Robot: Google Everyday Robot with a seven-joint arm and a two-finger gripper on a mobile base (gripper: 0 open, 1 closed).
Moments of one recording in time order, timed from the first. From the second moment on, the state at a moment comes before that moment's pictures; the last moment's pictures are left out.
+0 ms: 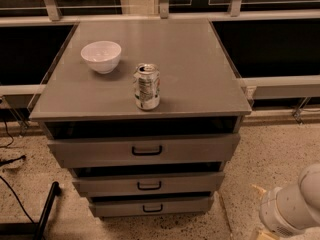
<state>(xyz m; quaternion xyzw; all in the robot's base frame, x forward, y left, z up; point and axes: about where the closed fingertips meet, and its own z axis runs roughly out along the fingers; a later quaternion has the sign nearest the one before) 0.341 -0.246 0.624 -0.56 0.81 0.08 0.14</state>
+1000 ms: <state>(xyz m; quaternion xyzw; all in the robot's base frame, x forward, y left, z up) 0.335 -0.237 0.515 -0.57 0.81 0.09 0.15</state>
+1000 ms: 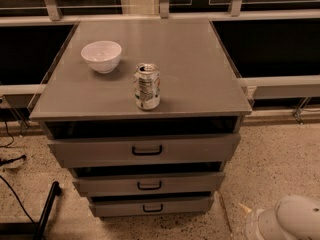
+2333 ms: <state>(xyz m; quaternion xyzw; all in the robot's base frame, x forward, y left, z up) 0.332 -0.219 0.417 -0.58 0.77 0.17 0.20</state>
